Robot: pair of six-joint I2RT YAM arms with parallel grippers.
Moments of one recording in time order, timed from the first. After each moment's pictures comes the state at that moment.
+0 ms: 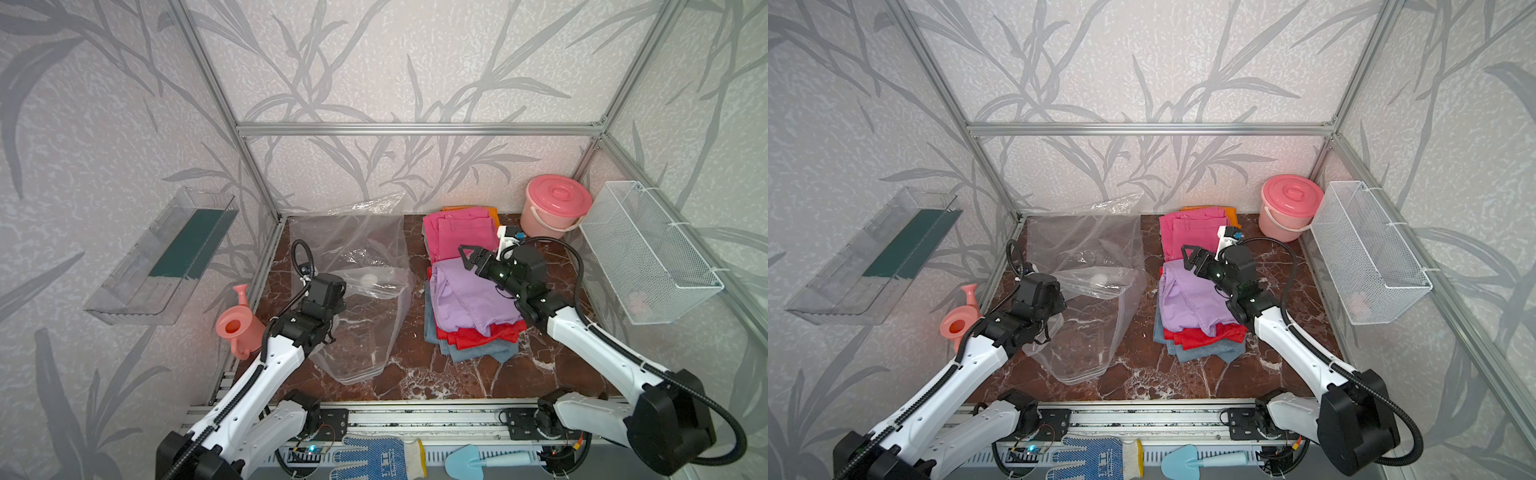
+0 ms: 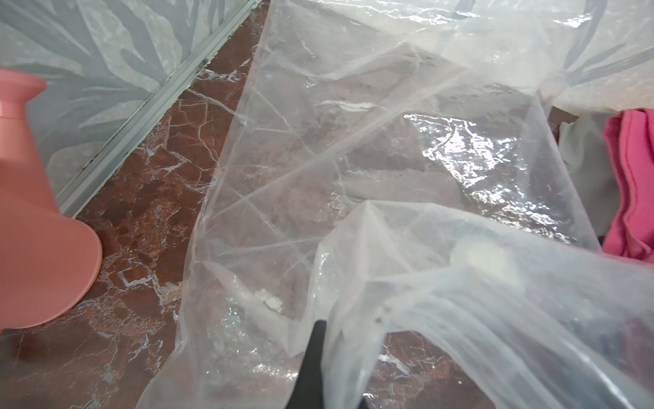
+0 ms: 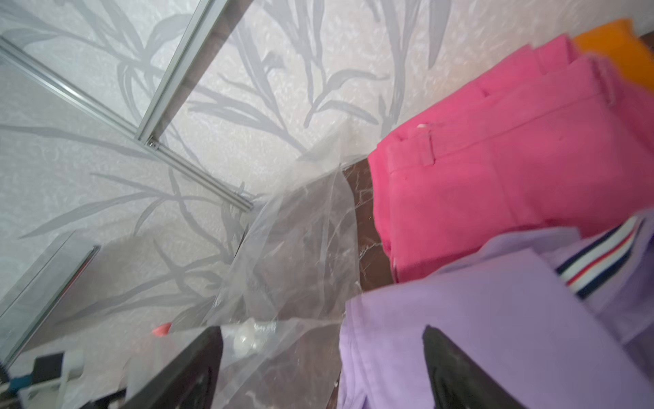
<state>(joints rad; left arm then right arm) -0.35 0.96 0.73 -0.55 -0.48 -0.66 0.43 1.16 0.76 0.12 -0.14 0.73</state>
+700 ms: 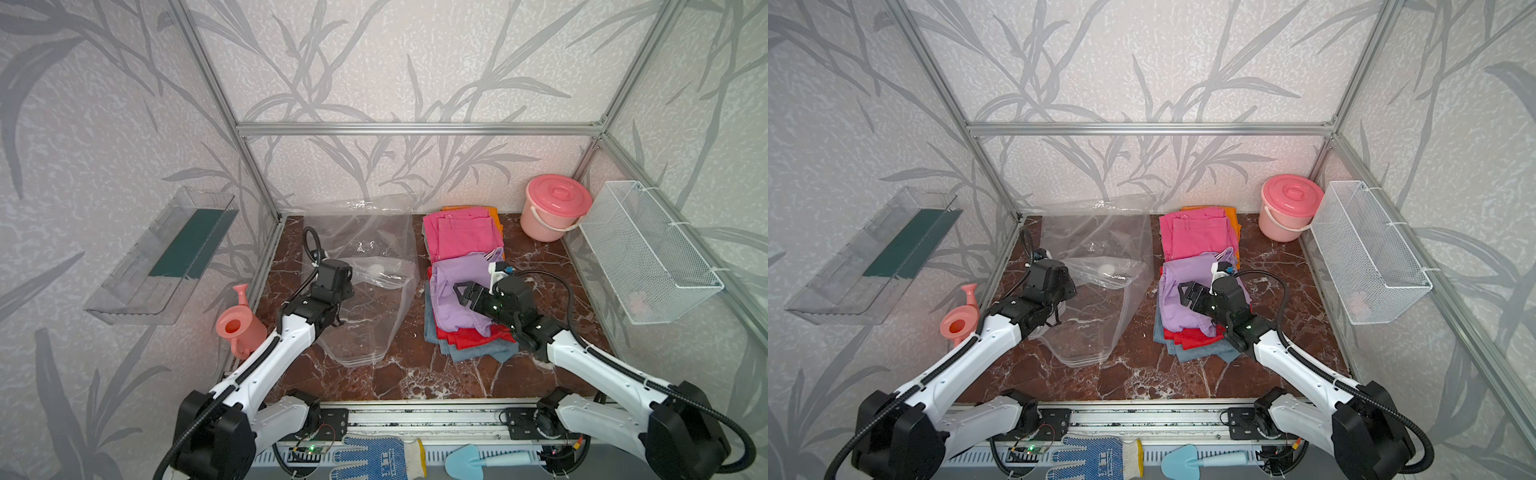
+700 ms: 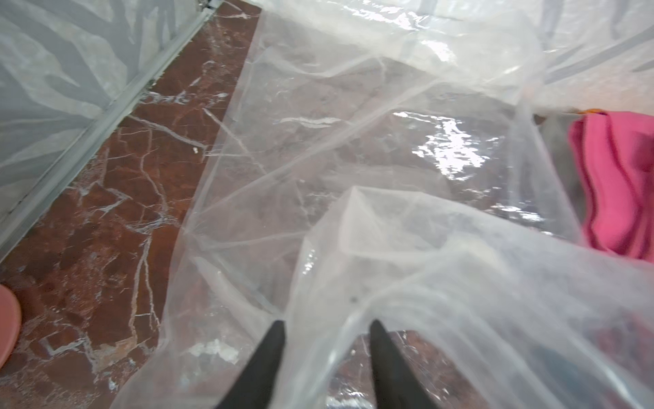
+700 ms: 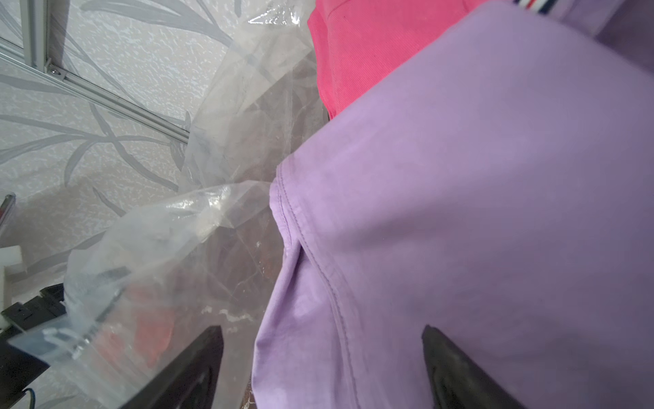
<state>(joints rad) -0.34 1.07 0.80 -0.42 -0.34 -0.56 0.53 1.09 0.61 0.00 -0.05 0.83</state>
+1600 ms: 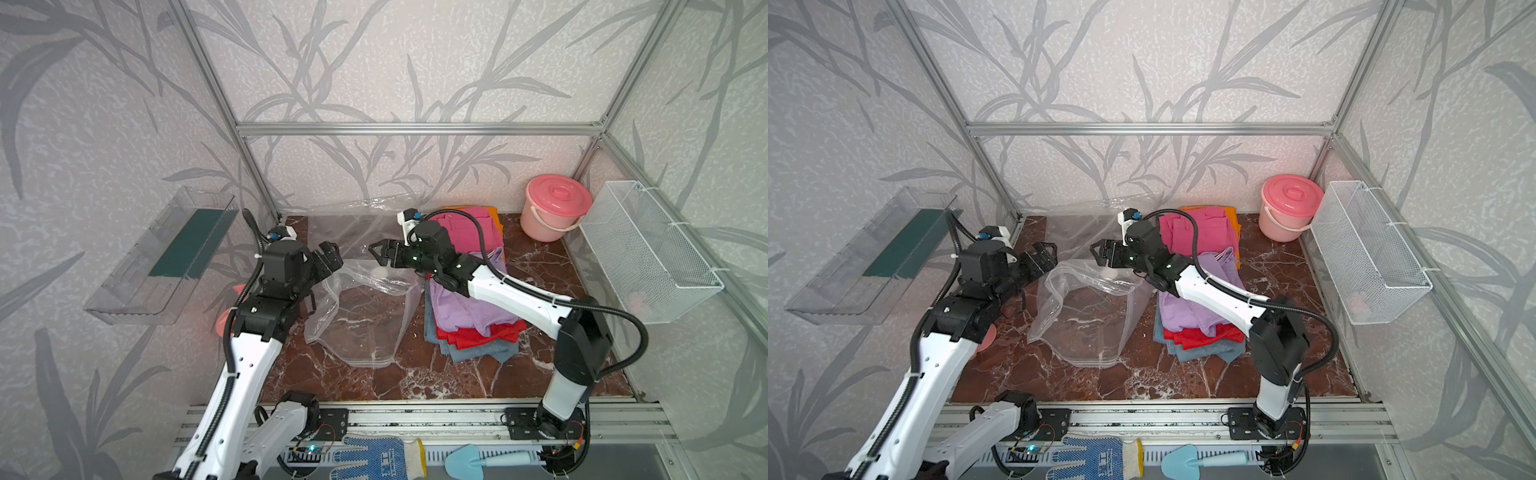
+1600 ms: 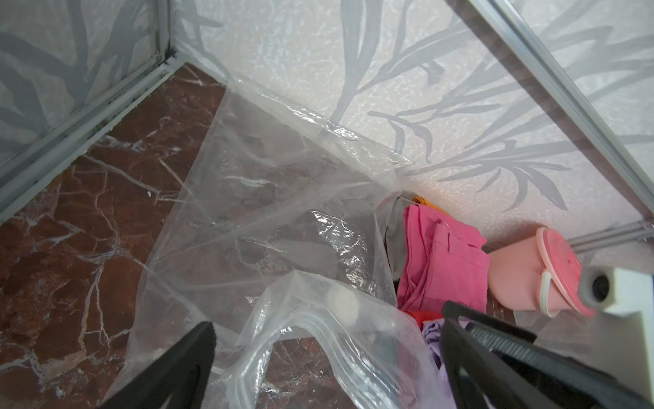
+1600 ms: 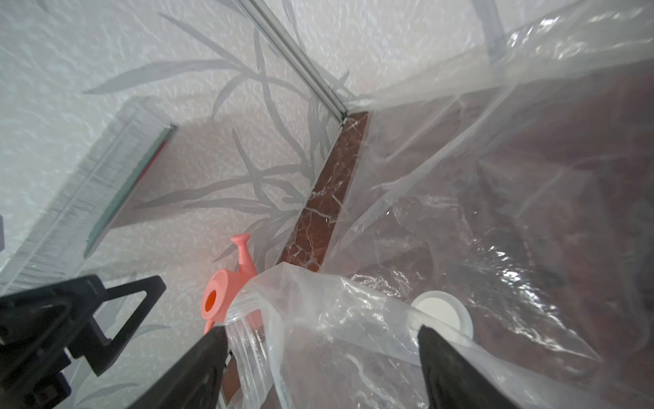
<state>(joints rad) -0.10 0.99 1.11 -0.64 -0.02 -0.69 0.81 1.85 1.53 -0.05 -0.17 0.72</state>
